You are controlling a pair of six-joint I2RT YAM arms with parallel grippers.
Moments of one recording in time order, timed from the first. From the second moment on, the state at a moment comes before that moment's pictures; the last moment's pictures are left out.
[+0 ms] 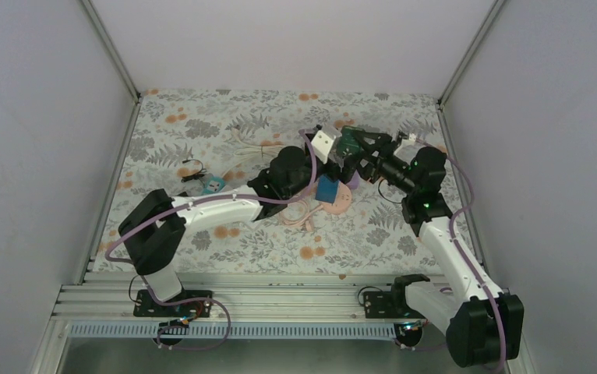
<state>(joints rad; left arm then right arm) -0.96 1.69 1.13 0.60 -0.07 -0.14 0.15 0.99 0.68 0.29 -0.69 1.59</state>
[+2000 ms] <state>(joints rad) -0.78 1.49 1.21 0.04 0.83 0.47 0.15 1.06 0.92 -0.23 -1.29 0.76</state>
